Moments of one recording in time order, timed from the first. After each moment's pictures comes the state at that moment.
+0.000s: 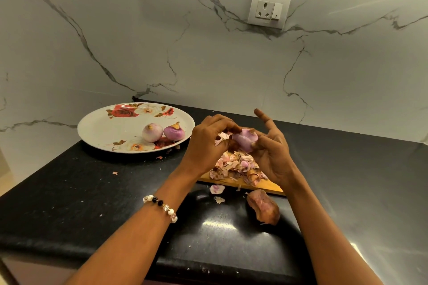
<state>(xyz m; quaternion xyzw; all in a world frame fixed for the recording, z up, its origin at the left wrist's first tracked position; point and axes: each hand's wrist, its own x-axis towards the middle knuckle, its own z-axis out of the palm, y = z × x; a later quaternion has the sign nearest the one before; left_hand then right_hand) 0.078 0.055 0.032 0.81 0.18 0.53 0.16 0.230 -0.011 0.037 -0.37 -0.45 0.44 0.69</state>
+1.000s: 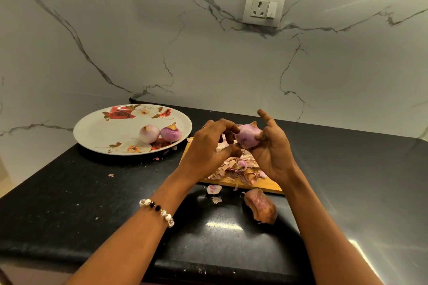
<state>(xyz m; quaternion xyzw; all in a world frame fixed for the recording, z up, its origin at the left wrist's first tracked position) 0.081 0.051 0.026 0.83 0.16 0.51 0.14 0.232 -0.009 0.044 -0.36 -0.36 0.46 0.73</state>
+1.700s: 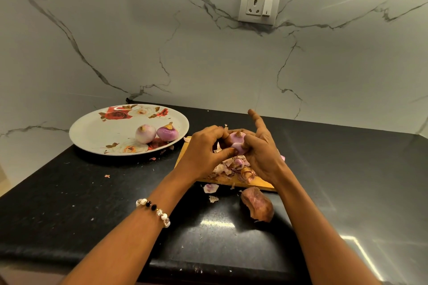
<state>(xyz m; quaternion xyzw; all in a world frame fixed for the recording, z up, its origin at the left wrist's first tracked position) 0.085 0.054 0.020 0.84 0.18 0.47 0.18 0.226 -0.012 0.036 -0.46 -0.50 0.37 0.63</state>
